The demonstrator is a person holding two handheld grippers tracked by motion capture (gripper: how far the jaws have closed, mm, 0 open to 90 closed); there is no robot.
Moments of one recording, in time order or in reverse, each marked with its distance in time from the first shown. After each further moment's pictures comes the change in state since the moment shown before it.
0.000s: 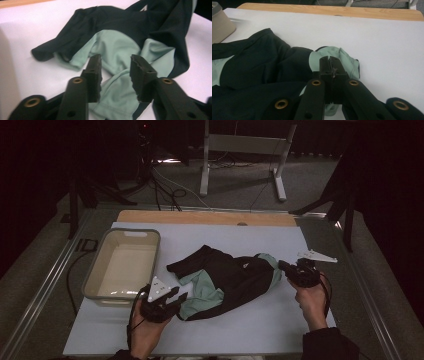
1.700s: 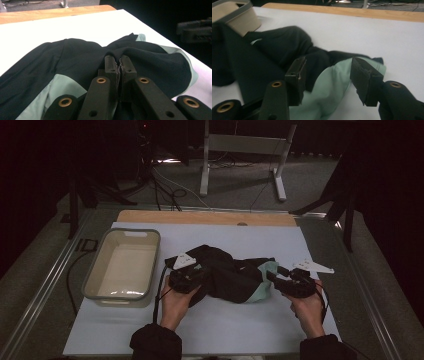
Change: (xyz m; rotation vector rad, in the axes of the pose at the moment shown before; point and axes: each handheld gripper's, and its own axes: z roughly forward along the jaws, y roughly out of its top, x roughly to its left) left arm -0.002 0.059 0.067 -0.063 -0.135 -0.070; right arm 0.026 -0.020 -0.015 -0.031 0.100 -0.050
